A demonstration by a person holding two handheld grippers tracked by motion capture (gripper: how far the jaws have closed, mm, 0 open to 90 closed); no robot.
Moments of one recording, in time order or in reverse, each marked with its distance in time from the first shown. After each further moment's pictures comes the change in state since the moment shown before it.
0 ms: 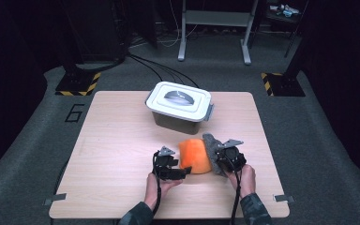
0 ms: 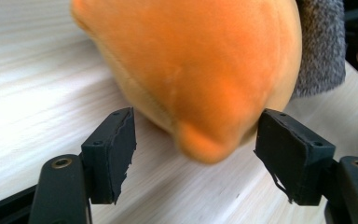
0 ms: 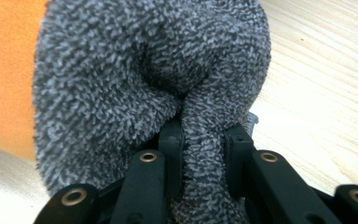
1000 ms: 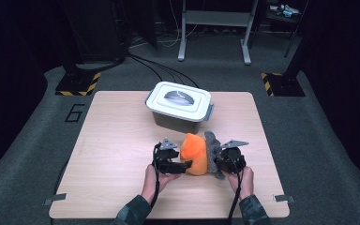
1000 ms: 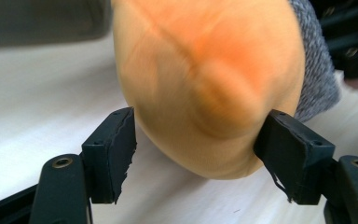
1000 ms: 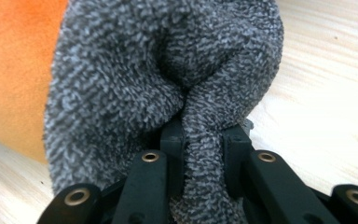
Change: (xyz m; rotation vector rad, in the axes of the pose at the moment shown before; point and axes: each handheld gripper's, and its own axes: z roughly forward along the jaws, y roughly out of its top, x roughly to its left) left arm -0.004 0.025 -0.015 -0.023 -0.021 0.087; right arm -0.001 -0.004 -0.004 -0.059 0.130 0.091
